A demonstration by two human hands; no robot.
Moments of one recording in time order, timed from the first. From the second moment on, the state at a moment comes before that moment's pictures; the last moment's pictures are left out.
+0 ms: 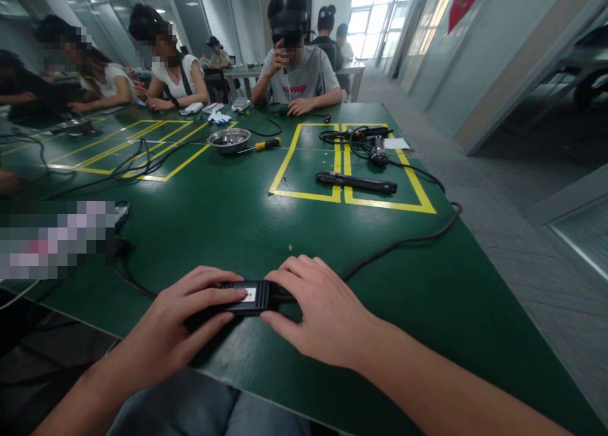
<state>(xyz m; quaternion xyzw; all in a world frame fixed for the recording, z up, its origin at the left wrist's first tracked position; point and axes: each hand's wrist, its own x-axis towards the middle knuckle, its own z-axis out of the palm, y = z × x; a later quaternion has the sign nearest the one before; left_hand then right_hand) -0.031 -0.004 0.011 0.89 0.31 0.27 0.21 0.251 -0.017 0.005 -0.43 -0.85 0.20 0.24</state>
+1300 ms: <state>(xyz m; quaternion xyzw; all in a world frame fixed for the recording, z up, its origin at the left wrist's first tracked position) -0.005 0.029 0.014 0.83 0.45 0.25 0.21 0.255 -0.016 -0.008 -0.41 -0.85 0.17 0.27</state>
